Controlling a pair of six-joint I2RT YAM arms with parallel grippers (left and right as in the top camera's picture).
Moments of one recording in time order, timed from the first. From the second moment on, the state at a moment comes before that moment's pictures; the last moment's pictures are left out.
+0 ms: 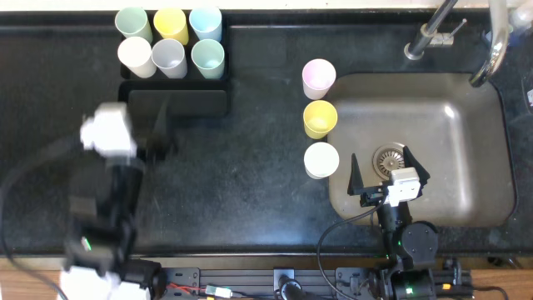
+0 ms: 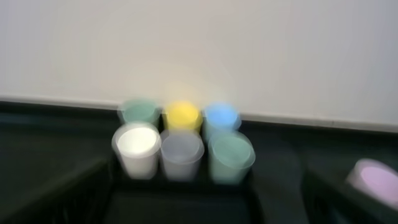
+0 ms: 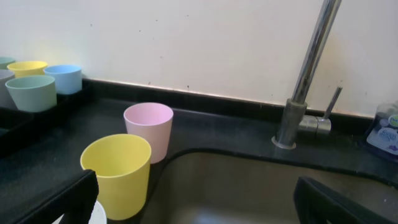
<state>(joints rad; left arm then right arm) -0.18 0.79 0.71 -0.11 -0.09 -0.14 0.12 0.01 0.02 -0.02 -0.02 -0.07</state>
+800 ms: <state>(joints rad) -0.61 2.11 2.07 -0.99 -0.06 -0.55 0.12 0.01 0.02 -0.02 -0.02 -0.07</state>
